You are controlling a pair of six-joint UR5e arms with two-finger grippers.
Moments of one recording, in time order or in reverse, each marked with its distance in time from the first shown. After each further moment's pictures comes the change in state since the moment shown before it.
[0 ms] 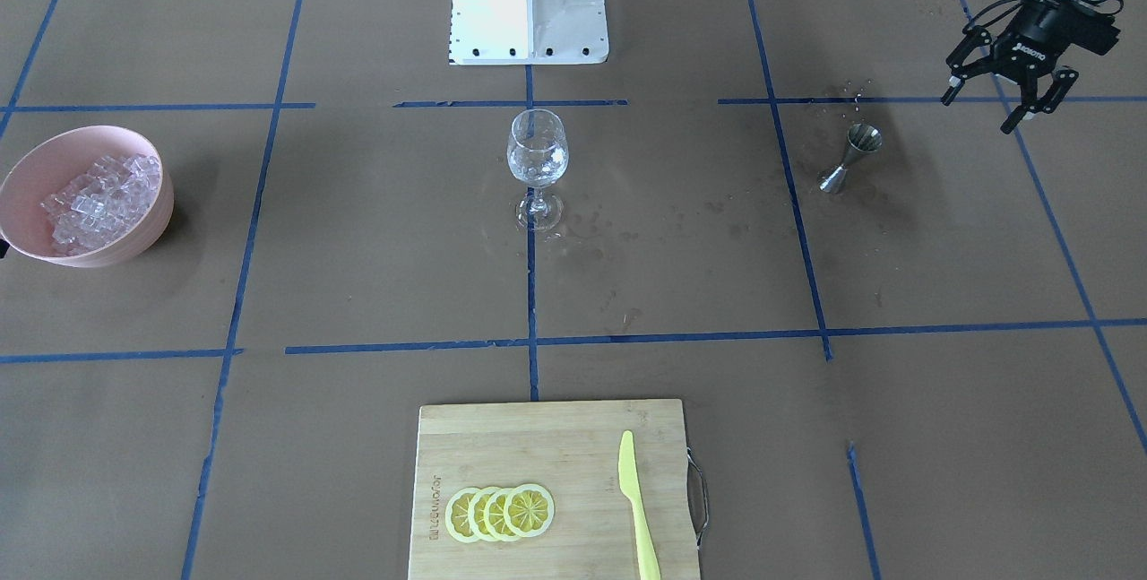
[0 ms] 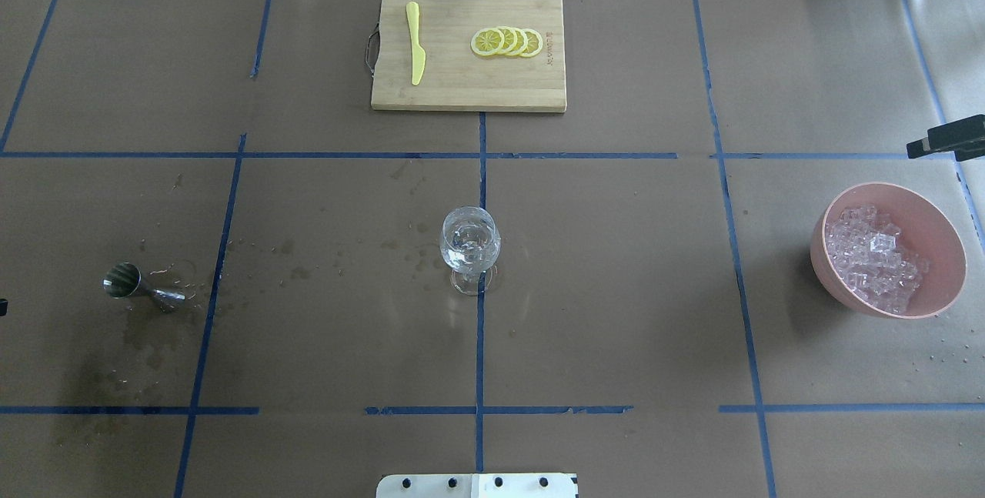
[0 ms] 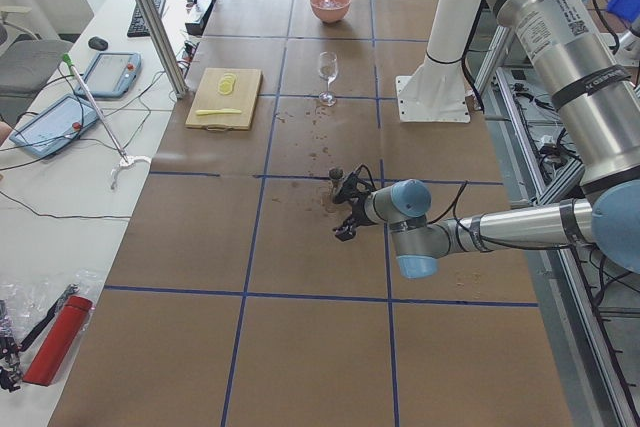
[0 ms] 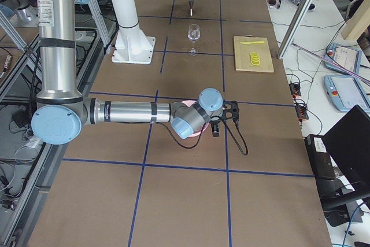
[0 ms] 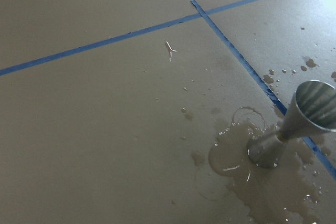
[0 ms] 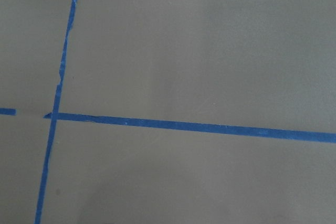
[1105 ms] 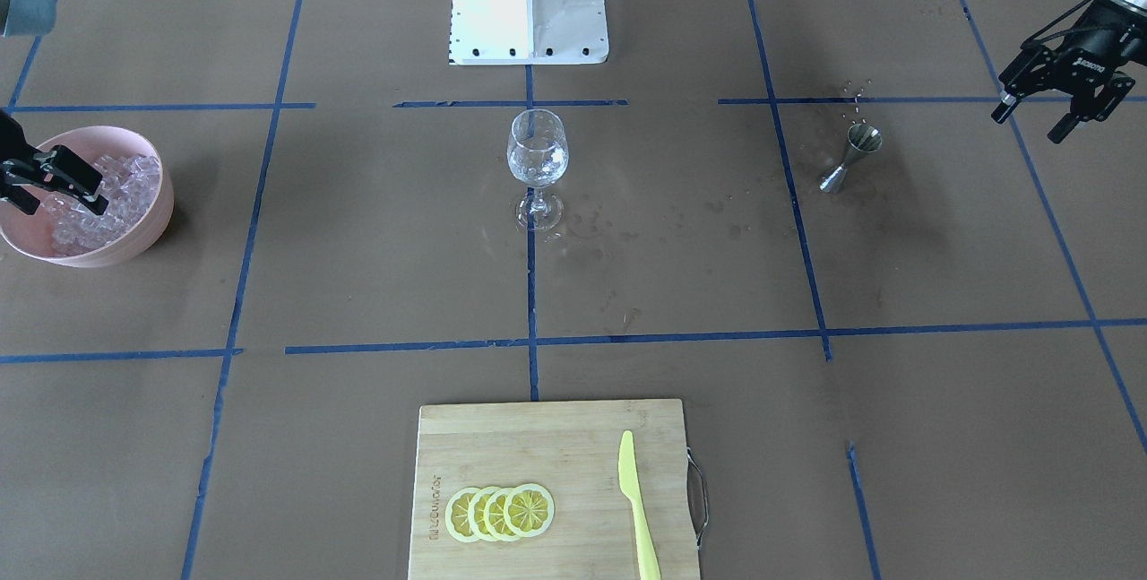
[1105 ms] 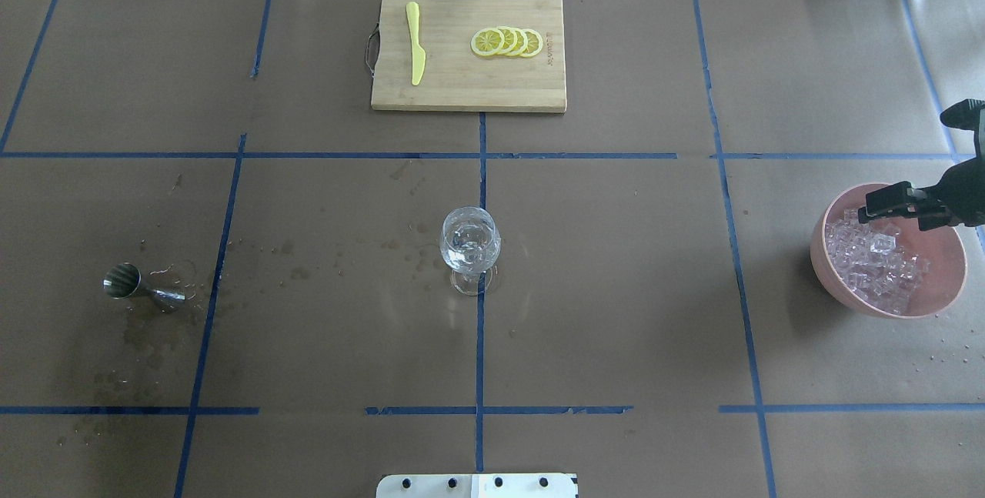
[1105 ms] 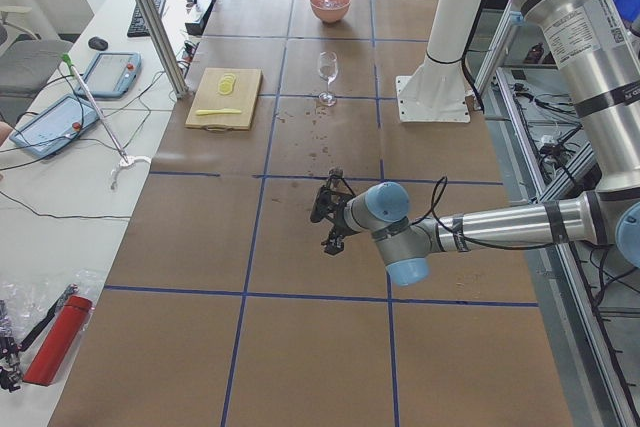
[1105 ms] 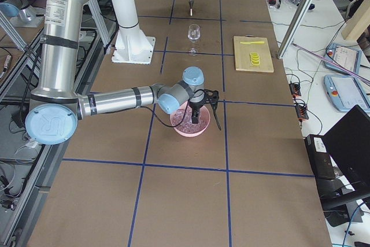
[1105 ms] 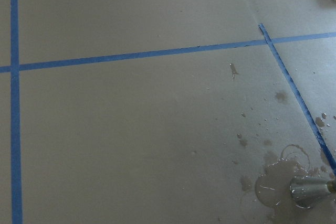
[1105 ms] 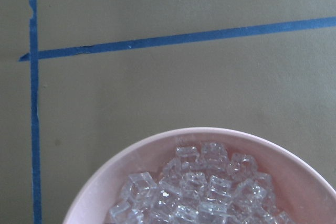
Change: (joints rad) left arm -0.251 -0.090 0.028 0.203 -0.254 -0.111; right arm -0.258 -0.141 0.263 -0.220 -0.233 0.216
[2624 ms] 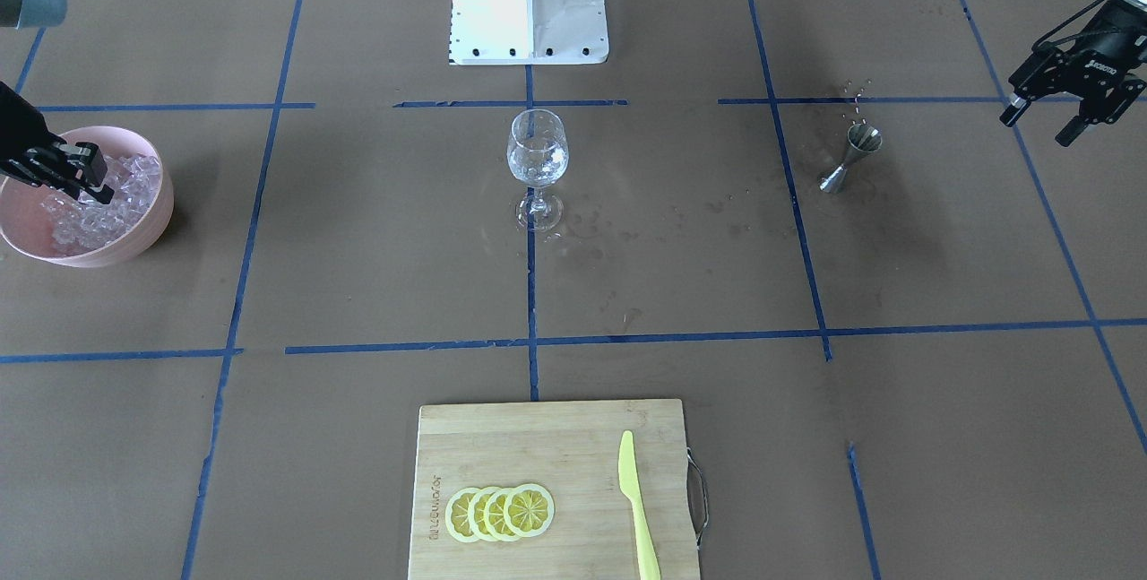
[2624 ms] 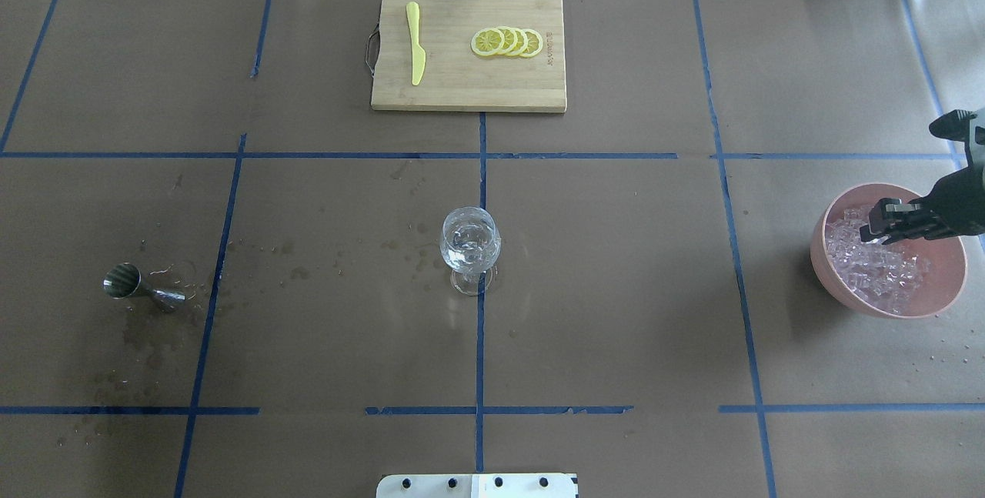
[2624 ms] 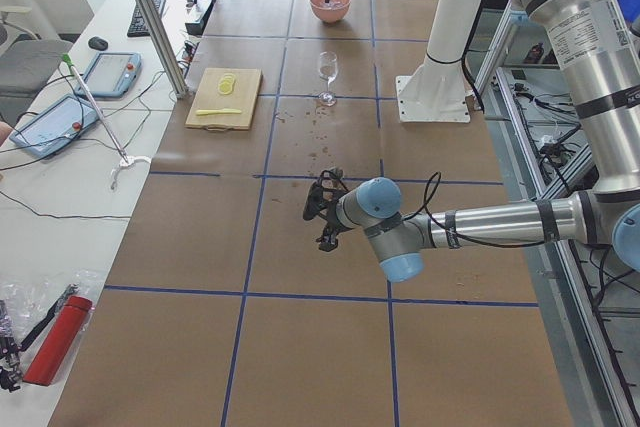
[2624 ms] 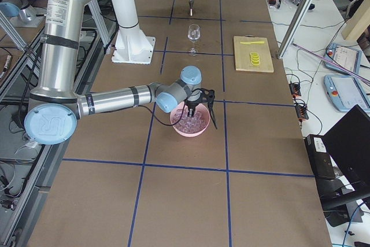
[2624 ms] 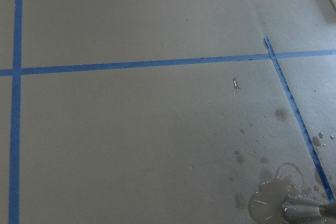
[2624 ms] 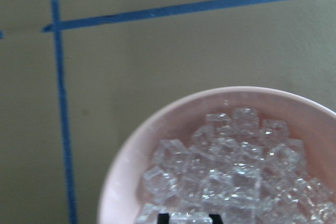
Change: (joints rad) left arm -0.036 -0.013 -0.009 0.021 -0.025 0.001; right arm -0.006 0.007 0.086 -0.050 0.069 0.025
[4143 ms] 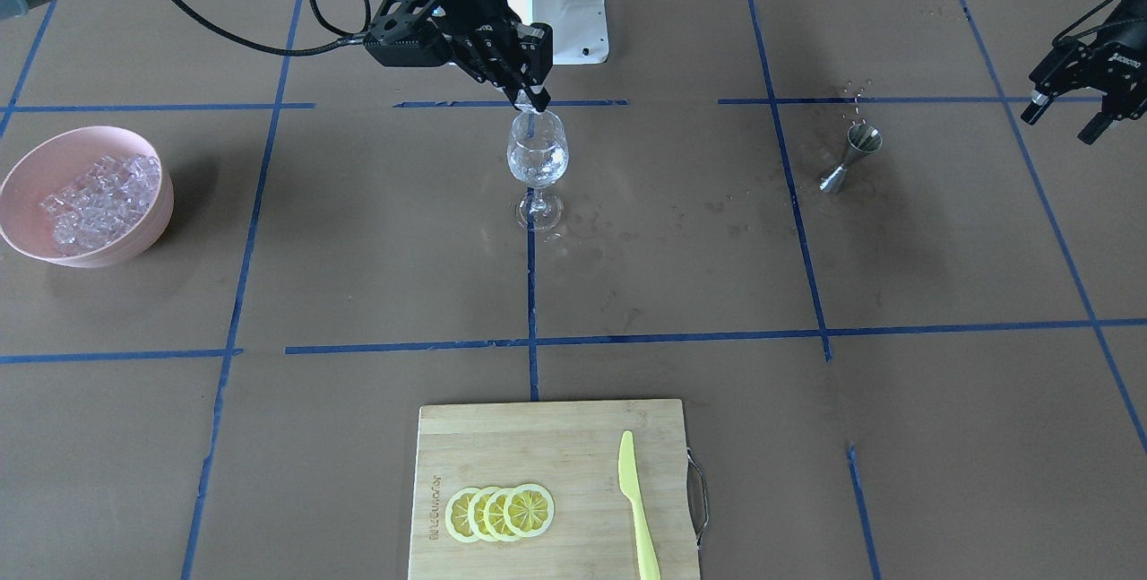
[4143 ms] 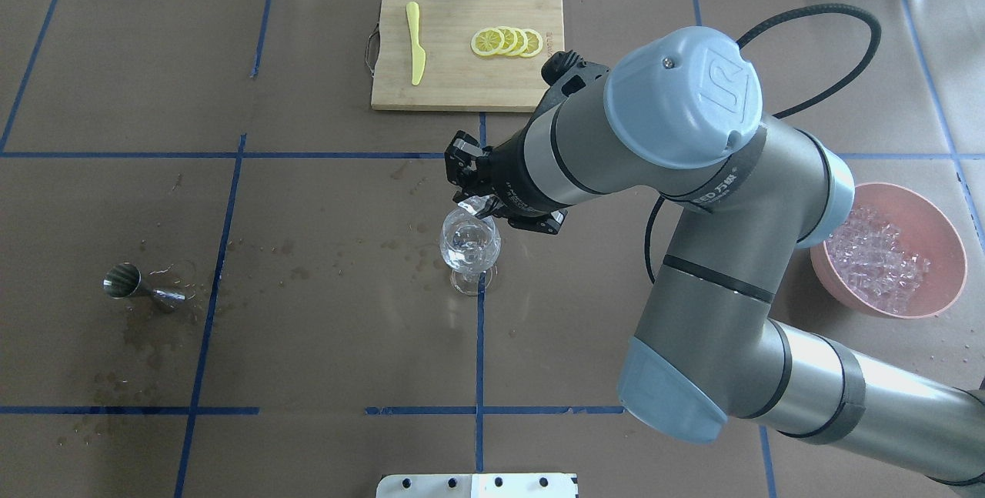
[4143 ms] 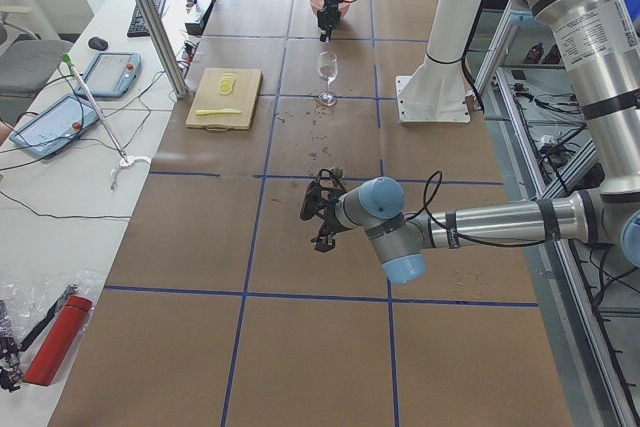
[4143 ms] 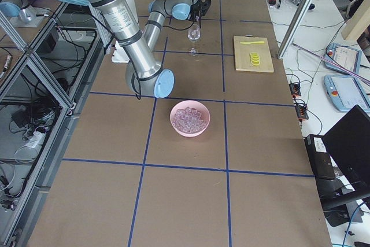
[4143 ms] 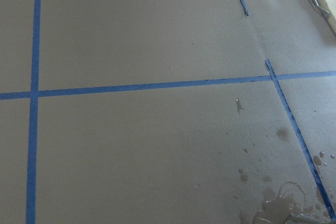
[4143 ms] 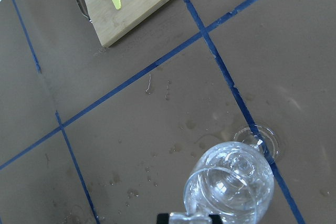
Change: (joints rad) left arm -0.055 0.003 -0.011 -0.003 -0.002 0.011; right arm -0.478 0.838 0.037 -0.346 -0.371 0.905
